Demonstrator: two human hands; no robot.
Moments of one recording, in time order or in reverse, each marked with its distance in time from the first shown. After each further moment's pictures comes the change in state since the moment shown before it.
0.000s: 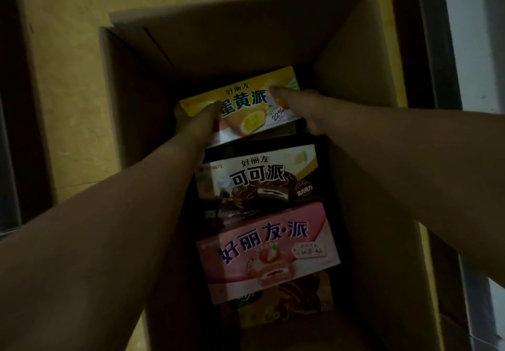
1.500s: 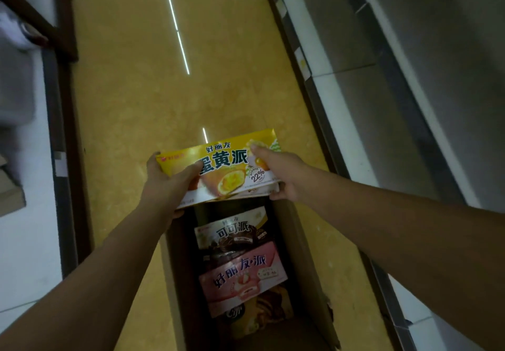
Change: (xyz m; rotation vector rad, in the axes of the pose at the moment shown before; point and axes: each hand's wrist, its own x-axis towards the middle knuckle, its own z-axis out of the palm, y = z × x) left_hand -0.240 0.163 -0.055 0.152 -0.025 0.210; right_hand -0.264 -0.104 -0.079 0.289 0.024 0.043
